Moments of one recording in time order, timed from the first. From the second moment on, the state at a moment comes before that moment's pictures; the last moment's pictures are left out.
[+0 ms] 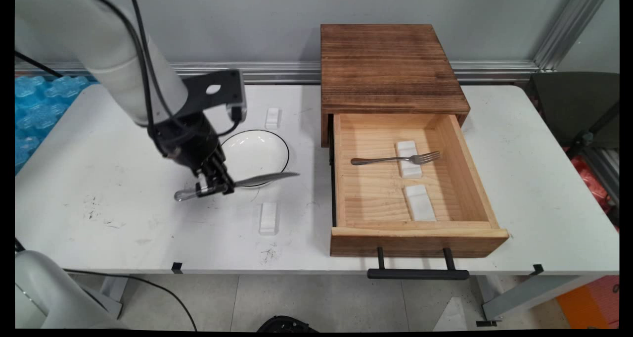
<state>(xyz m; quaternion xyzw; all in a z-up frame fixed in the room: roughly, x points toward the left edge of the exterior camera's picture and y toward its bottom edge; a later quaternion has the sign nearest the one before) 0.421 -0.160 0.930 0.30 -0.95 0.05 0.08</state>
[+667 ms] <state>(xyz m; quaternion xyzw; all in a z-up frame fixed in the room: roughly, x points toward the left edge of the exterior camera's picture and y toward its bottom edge) 0.341 -0.196 0.972 0.30 -0.95 0.06 0.11</state>
